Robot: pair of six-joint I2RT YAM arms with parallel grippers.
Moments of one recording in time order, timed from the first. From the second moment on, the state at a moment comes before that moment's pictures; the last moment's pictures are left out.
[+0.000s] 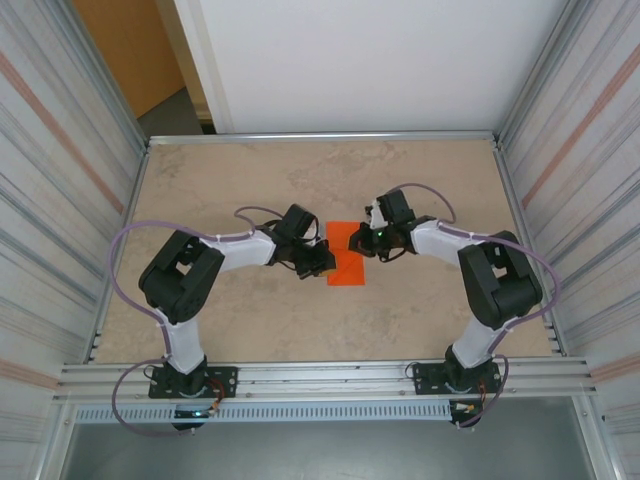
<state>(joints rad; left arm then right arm) -0.67 1.85 1.04 -0.17 0.57 -0.91 0.44 1.72 0.93 -0.20 -0.51 0.68</state>
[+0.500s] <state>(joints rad) -0.67 1.86 0.99 -0.16 0.56 -0.92 0.52 1.84 0.93 -0.16 -0.57 0.72</state>
